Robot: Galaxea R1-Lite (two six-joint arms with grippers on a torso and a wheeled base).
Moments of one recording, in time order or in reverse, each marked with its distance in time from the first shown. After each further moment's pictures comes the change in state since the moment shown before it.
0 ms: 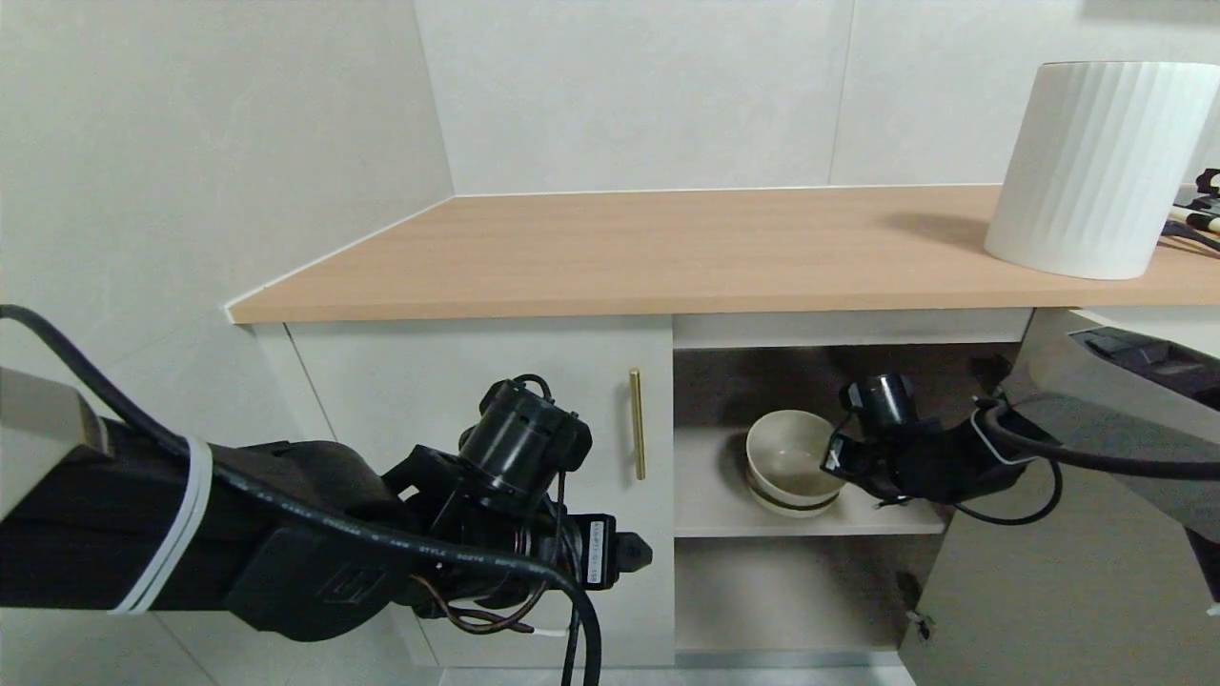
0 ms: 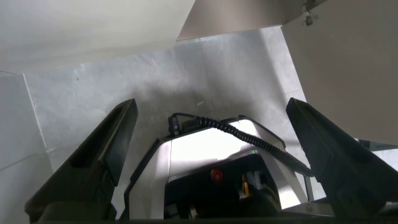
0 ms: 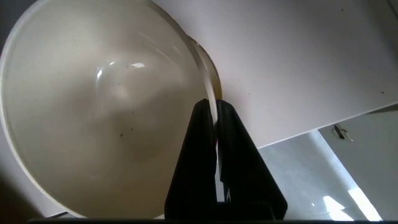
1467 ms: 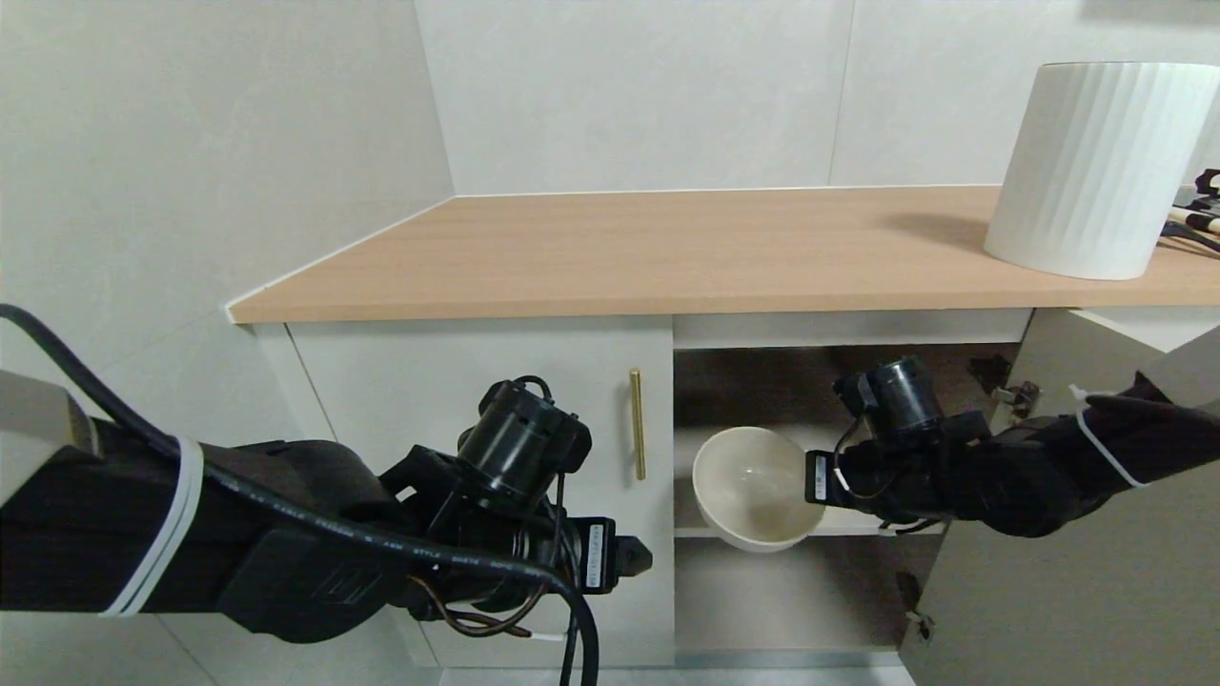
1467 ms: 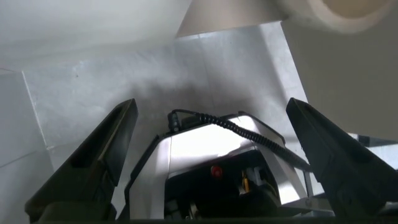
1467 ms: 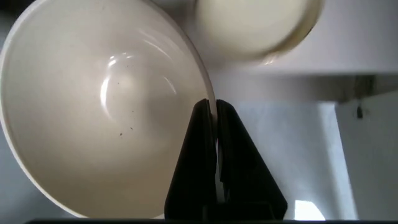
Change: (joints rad) left arm -0.005 -0.007 -0.001 0.019 -0.007 0.000; right arm 0.177 -0.335 0.262 0.057 0.153 -0.164
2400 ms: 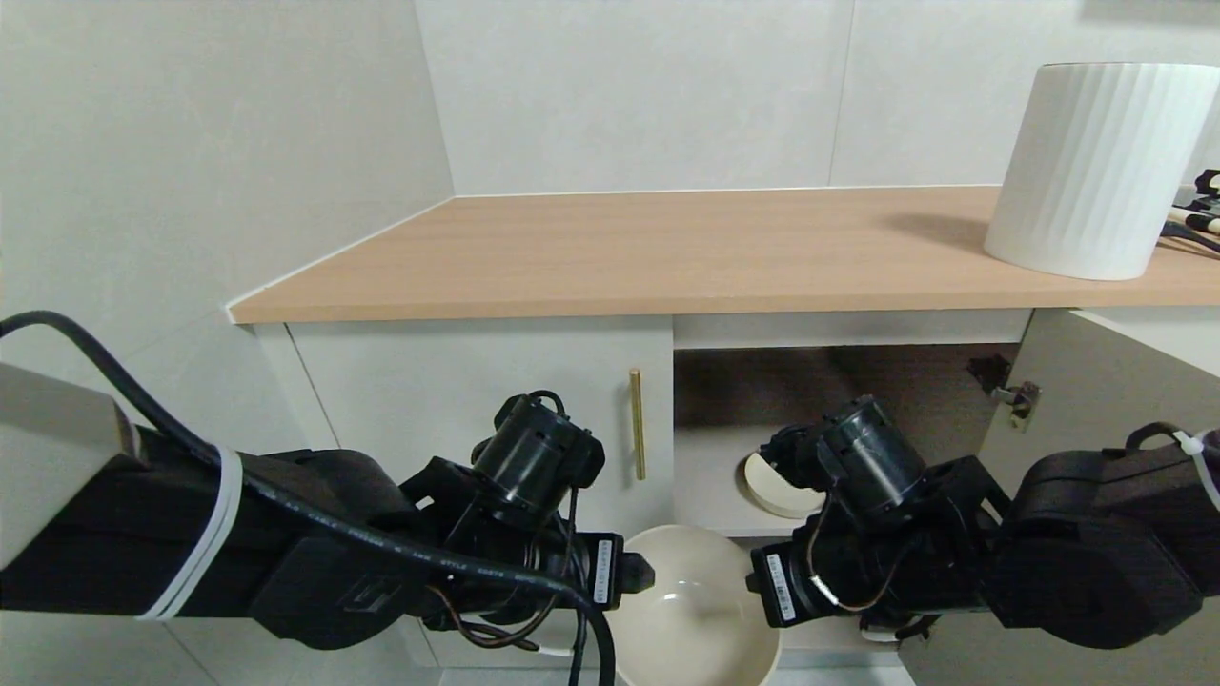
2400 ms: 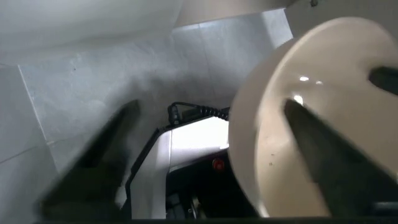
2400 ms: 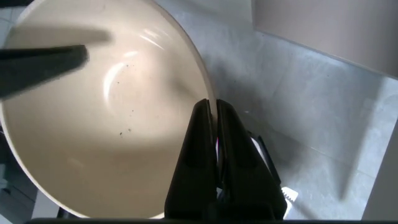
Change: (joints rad) left arm -0.013 0.028 0.004 0.002 -0.011 0.004; right arm 0.309 -0.190 0.073 0.233 0.130 -0.029
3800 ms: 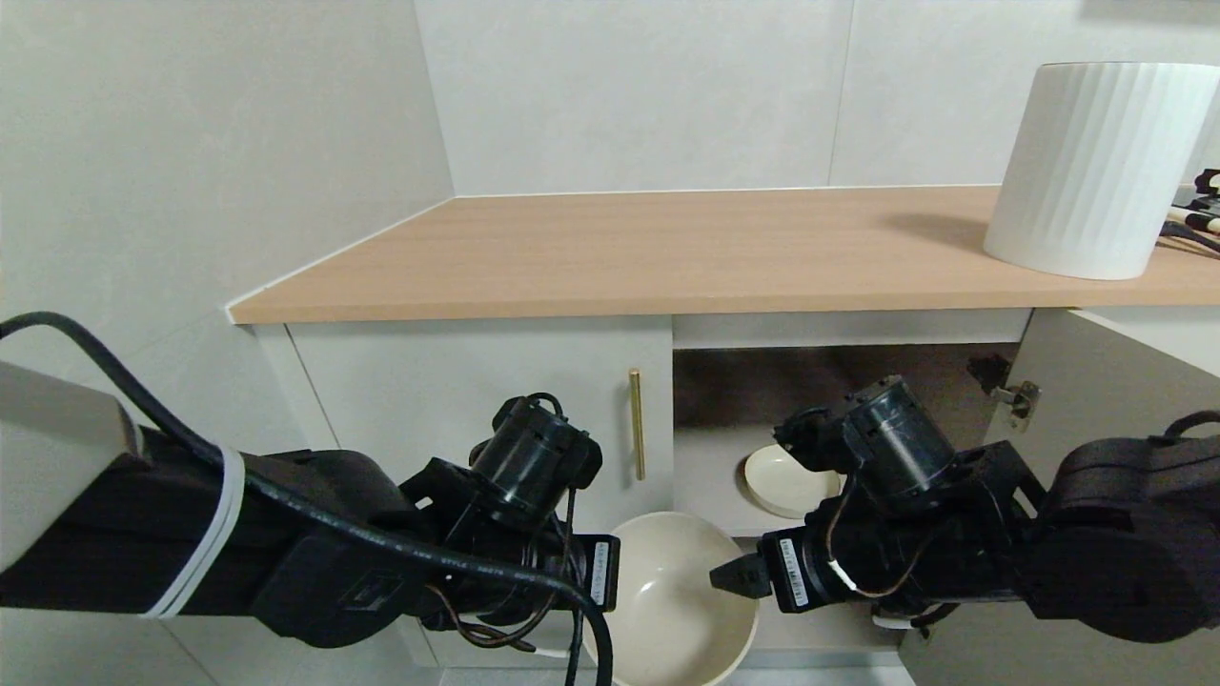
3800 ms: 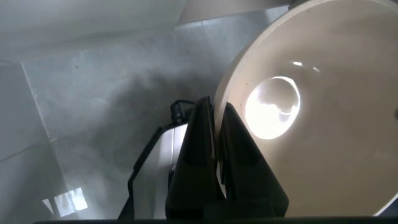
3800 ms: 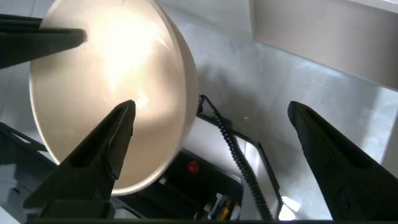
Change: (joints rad) left arm 0.004 0.002 0.004 0.007 -0.001 0.004; right arm -0.011 -0.044 -0.001 0.001 0.000 -0.013
